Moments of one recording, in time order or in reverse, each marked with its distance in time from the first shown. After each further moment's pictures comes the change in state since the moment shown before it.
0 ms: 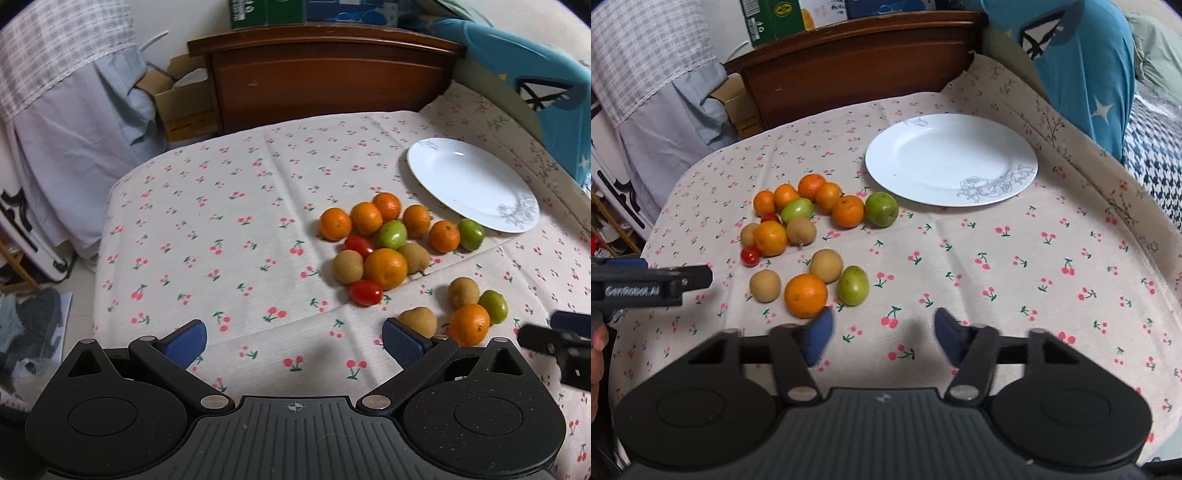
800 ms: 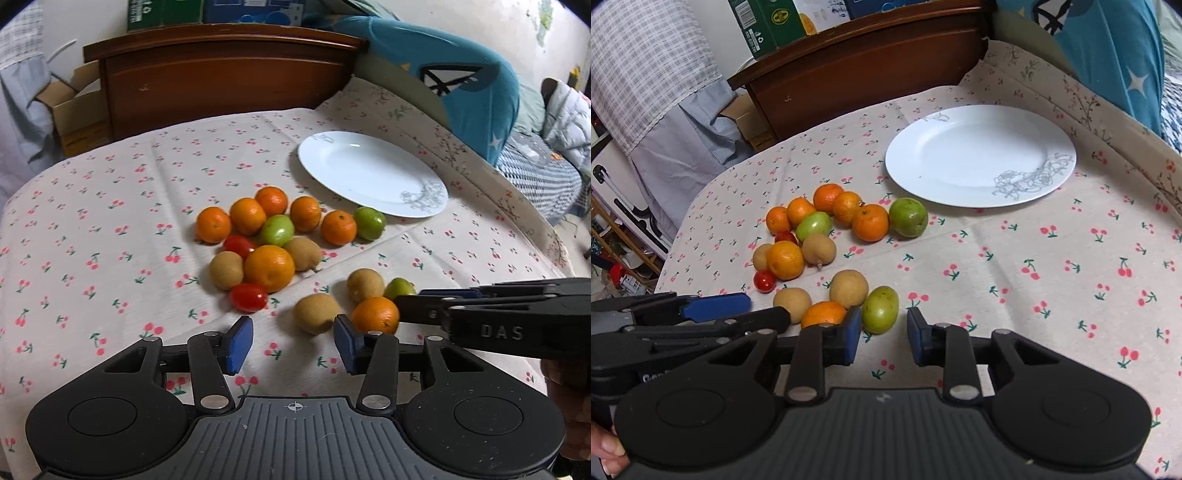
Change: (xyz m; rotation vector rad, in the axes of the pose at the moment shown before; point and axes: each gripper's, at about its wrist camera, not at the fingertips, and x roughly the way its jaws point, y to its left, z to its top) left arm 0.022 -0.030 -0.009 0.094 -0.043 -0.309; right arm 0.032 0.001 0.004 0.065 -0.010 0.100
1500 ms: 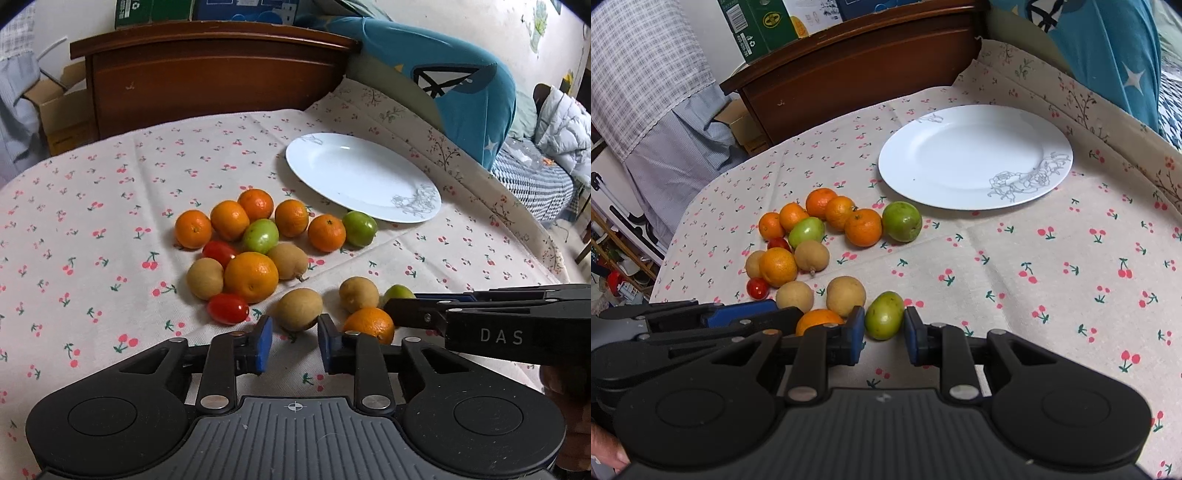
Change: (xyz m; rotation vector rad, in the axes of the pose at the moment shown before) left arm 0.013 -0.002 0.003 -0.009 -0.019 -0.027; right arm 0.001 -0.003 0.002 0.026 -0.014 -0.011
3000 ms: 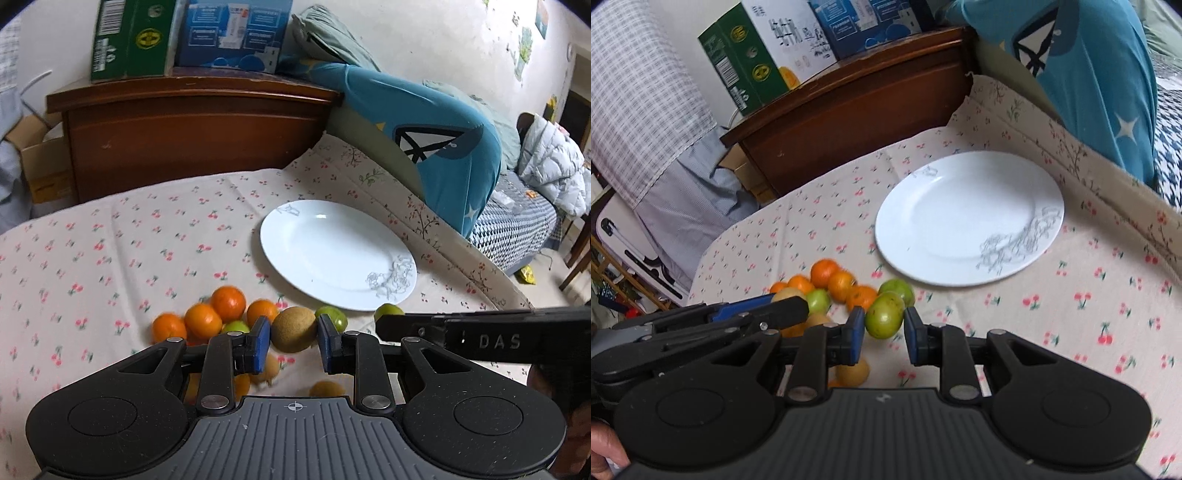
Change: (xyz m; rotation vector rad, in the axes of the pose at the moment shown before) left arm -0.005 -0.012 0.062 0.006 -0.100 -0.064; right arm -0.020 -0.022 0.057 0.063 -0.053 0.055
